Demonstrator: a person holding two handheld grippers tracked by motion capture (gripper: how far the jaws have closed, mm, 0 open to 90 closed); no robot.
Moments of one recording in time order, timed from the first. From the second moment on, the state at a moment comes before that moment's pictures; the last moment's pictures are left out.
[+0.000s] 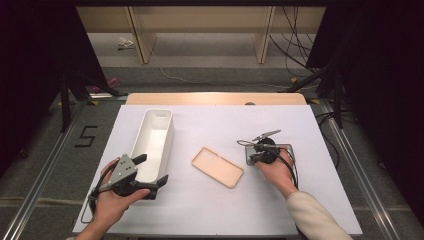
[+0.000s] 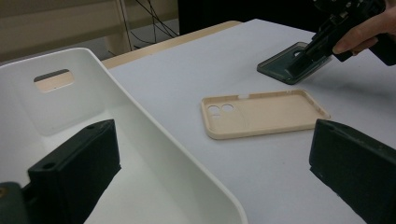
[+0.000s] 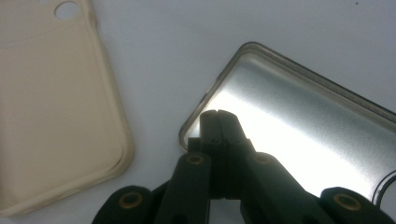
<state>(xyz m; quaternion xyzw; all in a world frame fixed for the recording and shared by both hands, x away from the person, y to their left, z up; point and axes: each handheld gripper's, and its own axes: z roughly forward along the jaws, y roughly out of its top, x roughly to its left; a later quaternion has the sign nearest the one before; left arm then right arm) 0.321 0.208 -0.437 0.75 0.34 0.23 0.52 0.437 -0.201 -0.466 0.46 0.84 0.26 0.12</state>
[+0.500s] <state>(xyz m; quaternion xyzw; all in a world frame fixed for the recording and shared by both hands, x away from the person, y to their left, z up) 0.320 0.208 -0.436 0.75 0.34 0.23 0.52 0.429 -0.205 -0.461 0.45 0.86 0.22 0.09</state>
